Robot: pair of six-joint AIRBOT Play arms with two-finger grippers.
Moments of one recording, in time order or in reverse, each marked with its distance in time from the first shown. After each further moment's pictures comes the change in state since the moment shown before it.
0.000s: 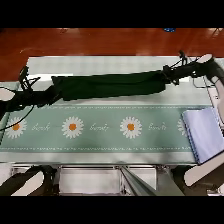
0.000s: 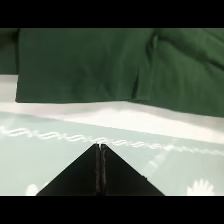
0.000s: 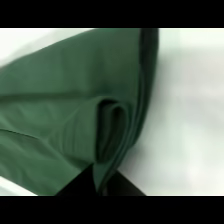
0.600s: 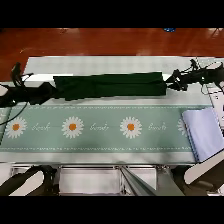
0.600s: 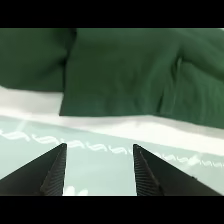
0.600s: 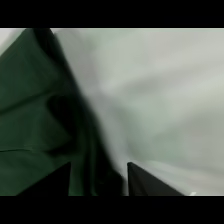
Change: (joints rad) left arm 0.060 -0.020 0.048 0.086 -0.032 -0.064; right arm -0.114 -0.111 -0.020 0.093 -0.034 0.036
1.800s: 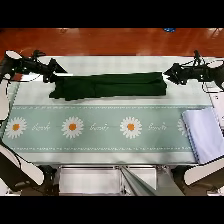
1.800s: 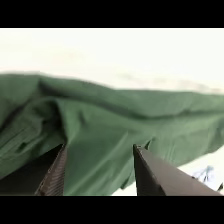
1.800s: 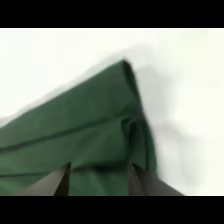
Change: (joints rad) left arm 0.071 -0.916 1.003 -0.127 -0.470 -0.134; right arm 0.025 0.143 -0.112 0.083 -0.224 -0.109
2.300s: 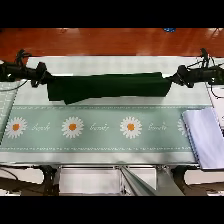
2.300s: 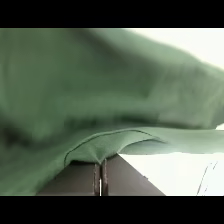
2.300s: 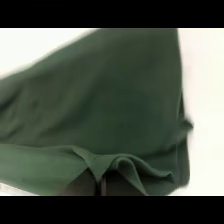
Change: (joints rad) left arm 0.046 0.354 -0.369 -0.003 0.112 0.113; right arm -0.012 0.244 -0.172 -0.043 0.108 -0.022
